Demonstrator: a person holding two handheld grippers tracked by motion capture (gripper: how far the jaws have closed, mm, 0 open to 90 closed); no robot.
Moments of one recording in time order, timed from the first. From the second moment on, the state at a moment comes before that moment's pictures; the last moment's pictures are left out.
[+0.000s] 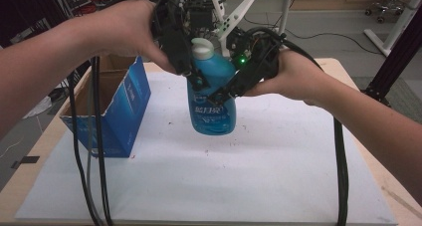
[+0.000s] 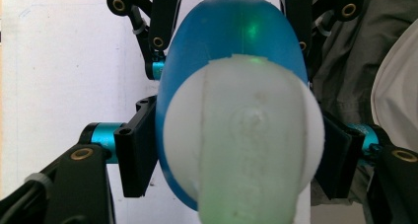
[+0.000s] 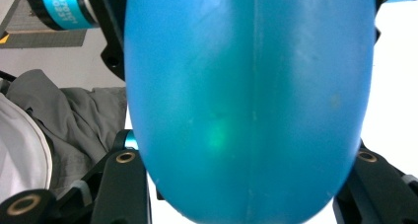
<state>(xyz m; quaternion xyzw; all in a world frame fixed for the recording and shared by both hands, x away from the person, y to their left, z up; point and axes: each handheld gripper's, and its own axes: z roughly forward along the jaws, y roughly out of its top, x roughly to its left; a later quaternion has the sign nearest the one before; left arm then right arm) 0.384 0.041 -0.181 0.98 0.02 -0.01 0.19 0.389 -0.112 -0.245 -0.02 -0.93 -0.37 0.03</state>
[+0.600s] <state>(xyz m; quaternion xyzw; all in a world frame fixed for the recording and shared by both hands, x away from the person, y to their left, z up) 0.383 0.040 -0.180 0.98 0.02 -0.01 0.19 0.388 -0.110 -0.243 -0.02 -0.93 -0.37 0.03</state>
